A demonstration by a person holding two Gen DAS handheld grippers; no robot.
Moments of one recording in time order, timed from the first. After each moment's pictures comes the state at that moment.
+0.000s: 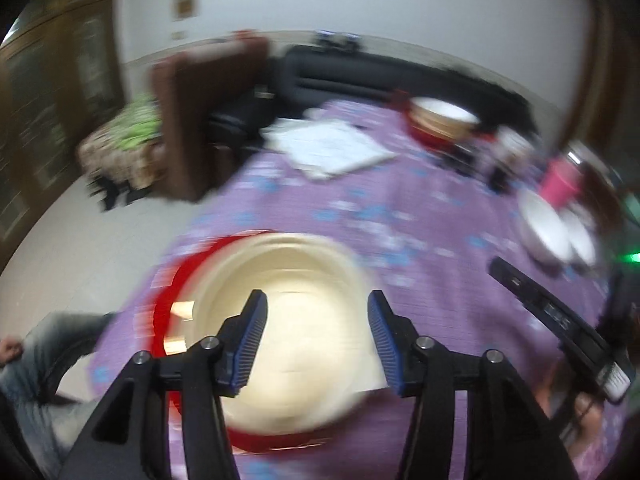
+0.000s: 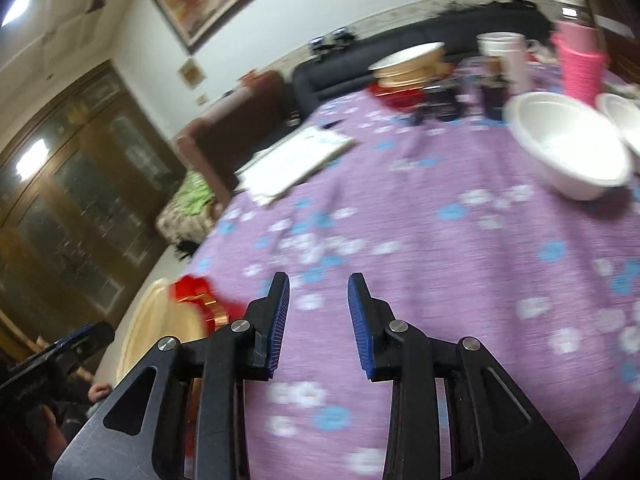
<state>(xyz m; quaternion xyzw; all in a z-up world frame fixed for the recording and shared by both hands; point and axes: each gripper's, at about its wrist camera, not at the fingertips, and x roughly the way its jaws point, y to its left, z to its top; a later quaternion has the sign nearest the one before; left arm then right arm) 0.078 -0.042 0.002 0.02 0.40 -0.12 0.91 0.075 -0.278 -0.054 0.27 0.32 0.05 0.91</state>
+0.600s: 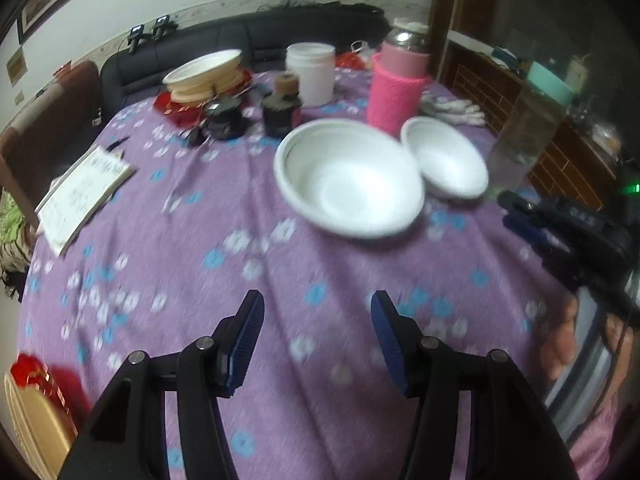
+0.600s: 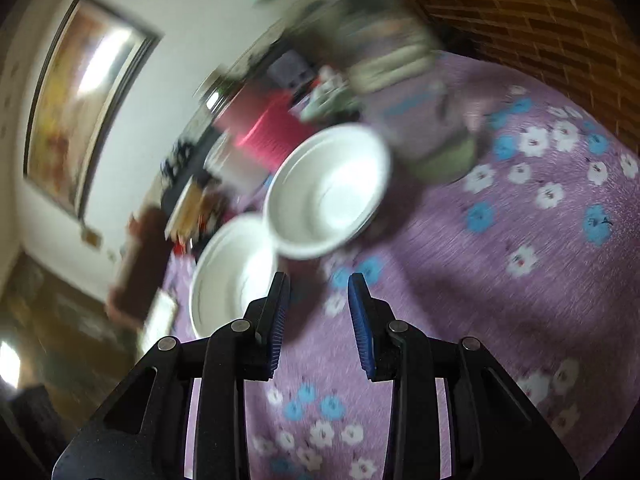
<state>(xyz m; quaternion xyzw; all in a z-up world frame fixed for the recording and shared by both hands) 0.097 -0.298 -0.017 0.14 0.44 -0.31 0.83 -0.030 -0.578 -0.094 0.50 0.24 -0.16 0.82</state>
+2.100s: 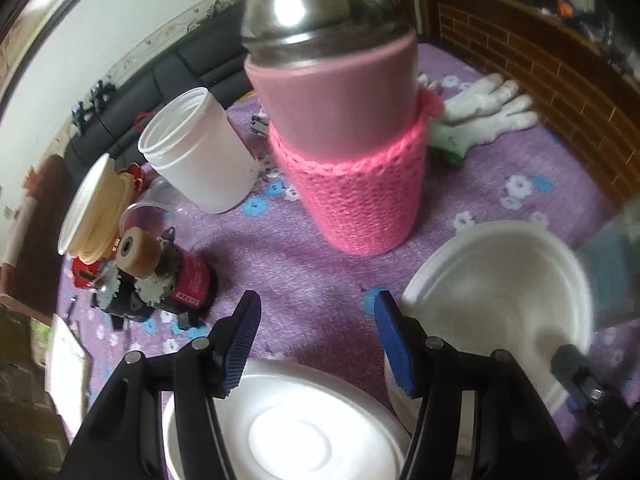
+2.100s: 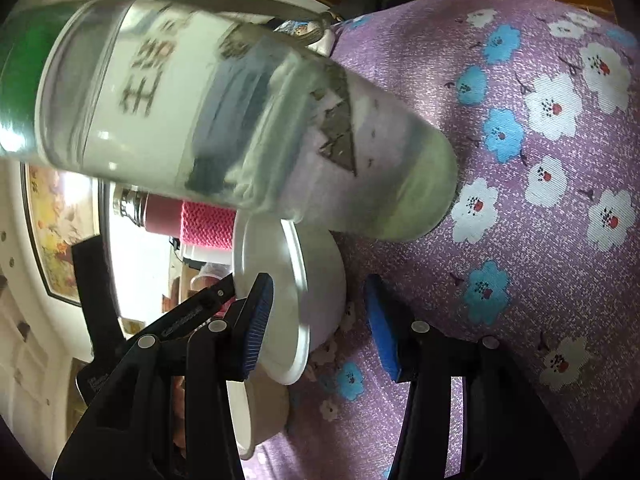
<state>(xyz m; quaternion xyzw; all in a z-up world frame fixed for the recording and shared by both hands) 0.203 -0.526 -0.047 0.31 0.42 -0.30 0.80 0.030 -0.640 -0.137 0.64 0.17 -0.17 0.73</state>
